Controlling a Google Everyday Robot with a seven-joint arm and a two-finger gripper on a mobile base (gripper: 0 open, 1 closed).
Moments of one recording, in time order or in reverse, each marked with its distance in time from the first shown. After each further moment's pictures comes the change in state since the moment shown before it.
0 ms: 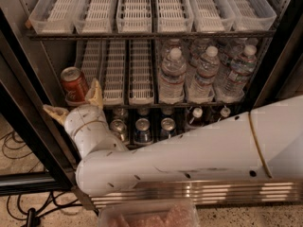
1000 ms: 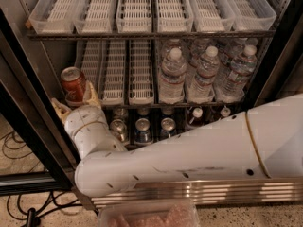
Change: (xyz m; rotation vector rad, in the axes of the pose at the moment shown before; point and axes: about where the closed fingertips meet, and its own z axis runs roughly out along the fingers) arm 0.003 -0.002 0.000 0.020 0.003 -0.006
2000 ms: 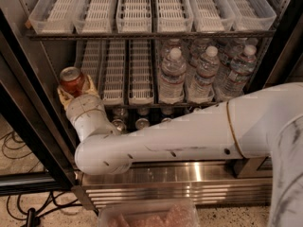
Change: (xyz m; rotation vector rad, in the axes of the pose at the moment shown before) arm 0.013 -0.014 0.047 0.024 -0.012 0.005
